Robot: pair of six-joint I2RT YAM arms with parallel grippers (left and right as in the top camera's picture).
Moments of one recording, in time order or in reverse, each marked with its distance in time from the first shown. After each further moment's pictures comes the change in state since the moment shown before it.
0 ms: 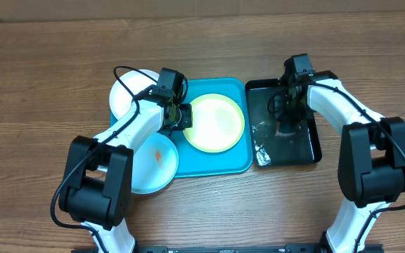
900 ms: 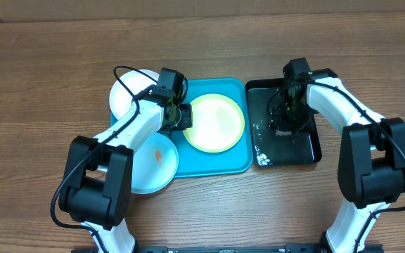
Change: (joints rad) left arm 0.000 0.000 0.000 0.000 0.000 0.000; right arm 0.007 -0.004 0.023 -0.198 -0.052 -0.011
